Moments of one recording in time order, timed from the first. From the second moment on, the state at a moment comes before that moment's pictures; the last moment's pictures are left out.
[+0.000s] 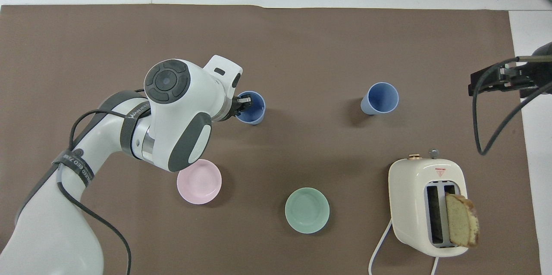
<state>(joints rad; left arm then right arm) -0.32 0.31 -0.22 -1.81 -0.10 2.24 -0.68 -0.19 0.12 0.23 -1.38 -0.05 1.49 0.09</state>
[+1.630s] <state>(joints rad) -0.03 0.01 -0.19 -1.71 -0.02 1.78 -0.17 -0.20 0.20 0.24 -1.71 0.00 1.94 0.08</state>
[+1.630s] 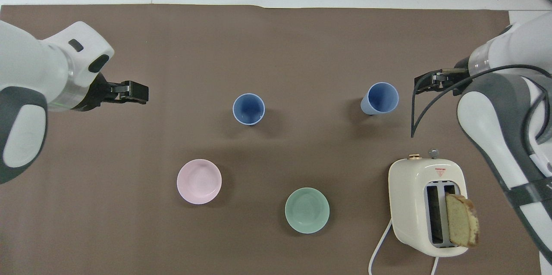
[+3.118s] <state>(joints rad) 0.14 -0.05 -0.17 -1.54 -0.02 1.52 0.14 -0.15 0.37 0.24 -1.77 0.01 2.14 0.07</state>
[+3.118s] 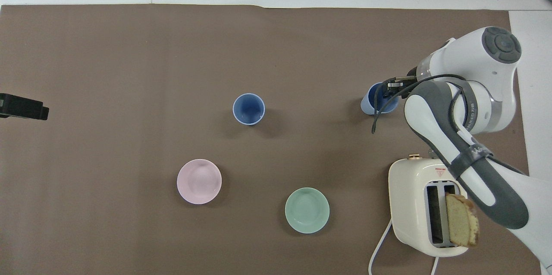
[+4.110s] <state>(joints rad) 0.16 -0.07 -0.16 -1.55 -0.02 1.51 0.13 -0.12 0.35 0.35 -1.57 0.02 2.04 0.17</state>
